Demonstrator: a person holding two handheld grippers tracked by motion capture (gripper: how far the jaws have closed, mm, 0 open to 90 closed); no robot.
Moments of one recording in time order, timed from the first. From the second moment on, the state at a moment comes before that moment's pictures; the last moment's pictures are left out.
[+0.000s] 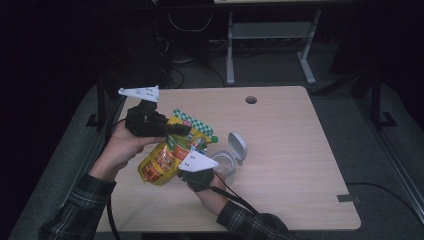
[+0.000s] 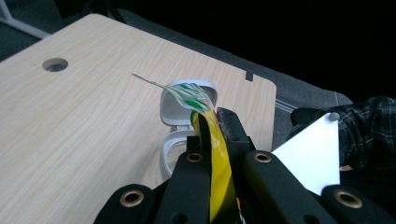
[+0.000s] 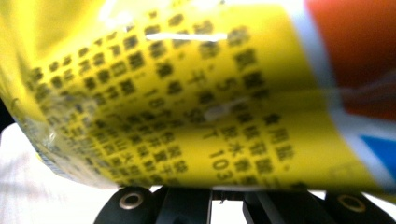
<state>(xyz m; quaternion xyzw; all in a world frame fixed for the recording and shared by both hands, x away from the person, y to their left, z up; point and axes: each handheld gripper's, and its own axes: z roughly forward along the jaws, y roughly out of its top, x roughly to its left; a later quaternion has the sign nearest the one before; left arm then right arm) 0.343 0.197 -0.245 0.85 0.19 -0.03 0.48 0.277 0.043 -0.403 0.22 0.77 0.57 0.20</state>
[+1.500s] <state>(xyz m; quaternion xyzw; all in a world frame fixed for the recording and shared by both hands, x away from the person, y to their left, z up) 0.366 0.146 -0.260 0.88 0.20 -0.04 0.42 0.272 0.037 -0.412 0.22 0.74 0.62 0.15</state>
